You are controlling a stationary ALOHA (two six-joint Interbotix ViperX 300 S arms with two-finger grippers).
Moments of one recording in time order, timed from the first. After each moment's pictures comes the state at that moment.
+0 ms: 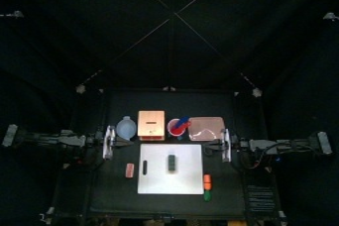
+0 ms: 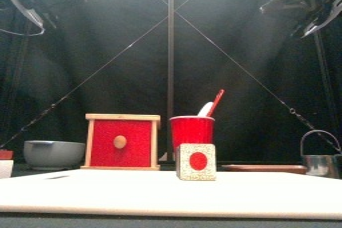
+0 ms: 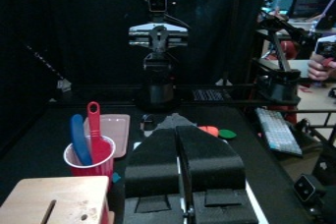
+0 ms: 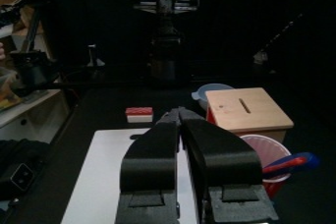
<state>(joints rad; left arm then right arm) 0.00 -0.96 1.17 0.00 -0.30 0.00 0.00 -0.97 1.18 0.00 -0.29 0.00</state>
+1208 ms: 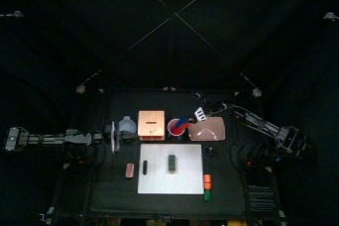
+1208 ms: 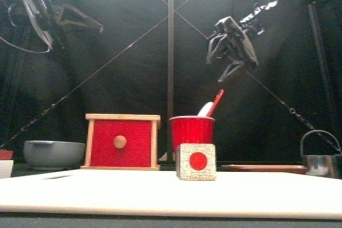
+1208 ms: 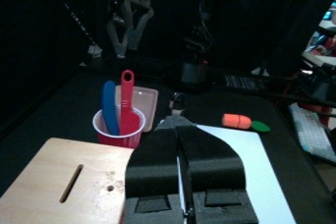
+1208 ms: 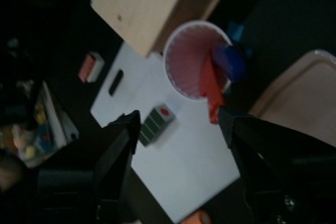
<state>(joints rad) 0.13 -0.75 1.16 -0.09 -0.34 0.00 -0.70 -0.18 0.35 0.59 1.00 0.06</state>
